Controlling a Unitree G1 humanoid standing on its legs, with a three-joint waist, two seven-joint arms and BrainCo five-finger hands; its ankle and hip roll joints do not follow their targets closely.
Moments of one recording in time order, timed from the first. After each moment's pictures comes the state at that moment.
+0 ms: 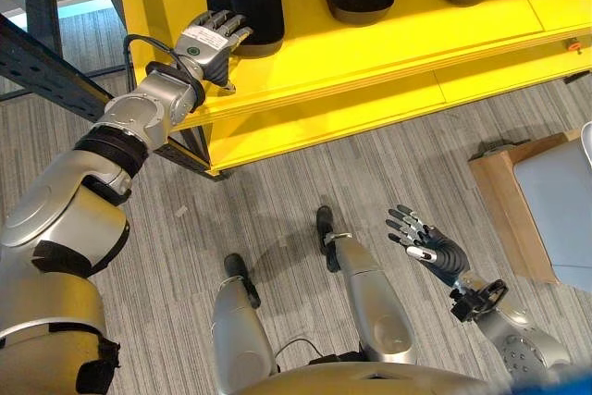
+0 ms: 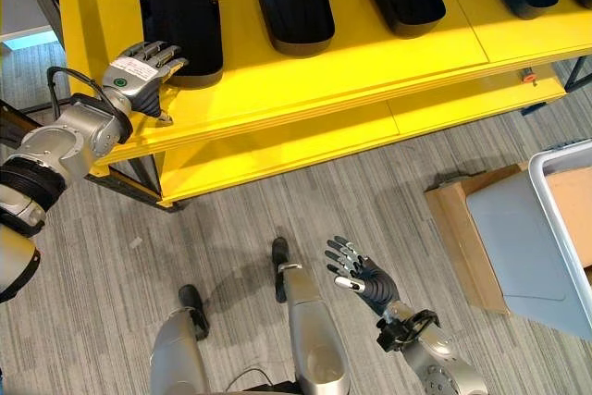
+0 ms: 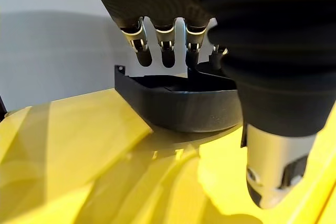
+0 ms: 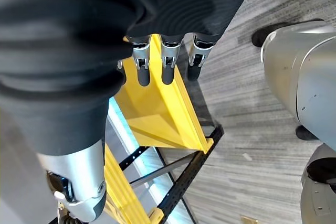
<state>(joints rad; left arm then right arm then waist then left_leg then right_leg) -1.17 0.85 -0.89 0.83 0.62 -0.14 0.29 0.23 -0.65 0.38 0.02 0.92 -0.15 0.31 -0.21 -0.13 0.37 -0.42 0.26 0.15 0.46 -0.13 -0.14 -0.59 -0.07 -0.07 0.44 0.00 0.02</state>
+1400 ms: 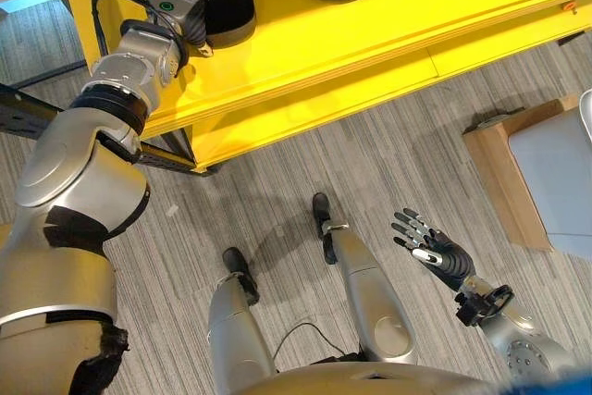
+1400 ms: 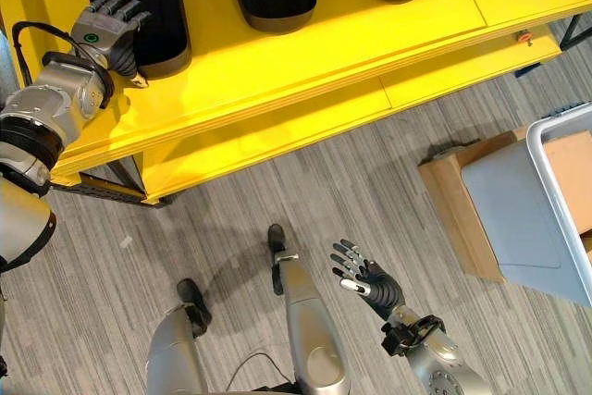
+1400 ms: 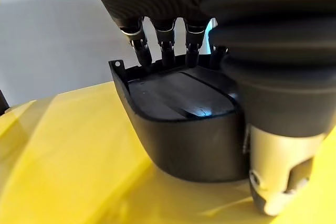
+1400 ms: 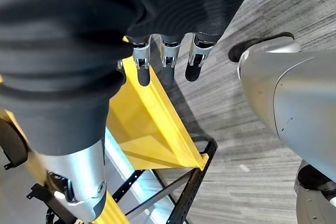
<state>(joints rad) -1.41 0.76 -0.97 1.17 0.52 -0.11 0.26 0.25 -0.65 0.36 0.02 0.93 -0.14 0.32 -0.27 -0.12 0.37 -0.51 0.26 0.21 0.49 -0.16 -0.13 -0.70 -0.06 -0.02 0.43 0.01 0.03</state>
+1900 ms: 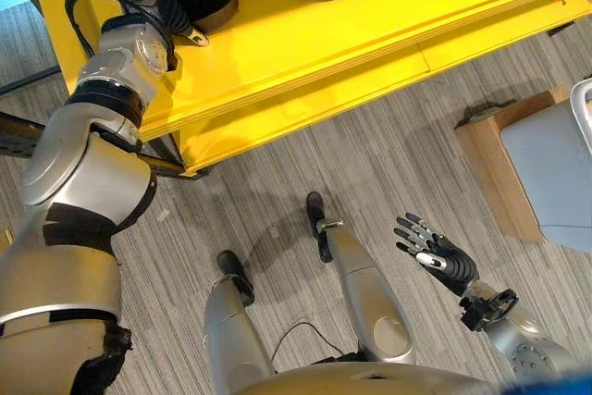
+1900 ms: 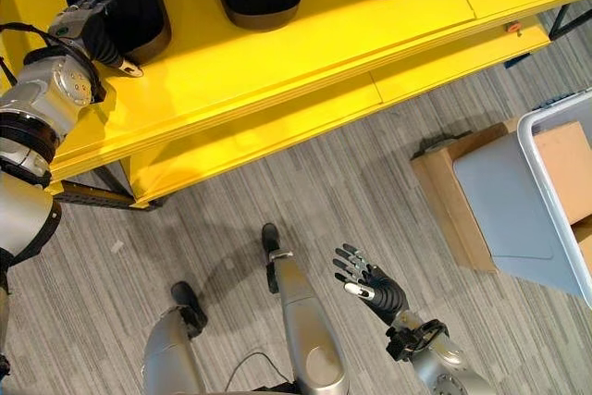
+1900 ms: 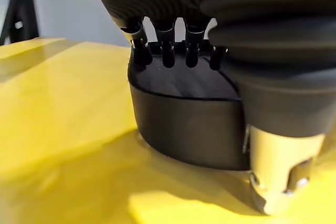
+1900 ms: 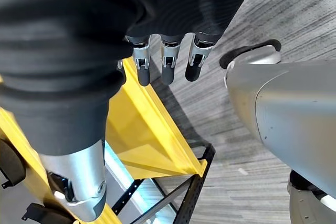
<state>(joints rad) -1.43 0.73 -0.82 1.29 0.25 -0.07 0.17 0.28 -0.65 0.32 0.02 0.94 -0.10 0.35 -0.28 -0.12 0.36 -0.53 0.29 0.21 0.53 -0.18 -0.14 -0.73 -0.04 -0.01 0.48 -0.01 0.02</state>
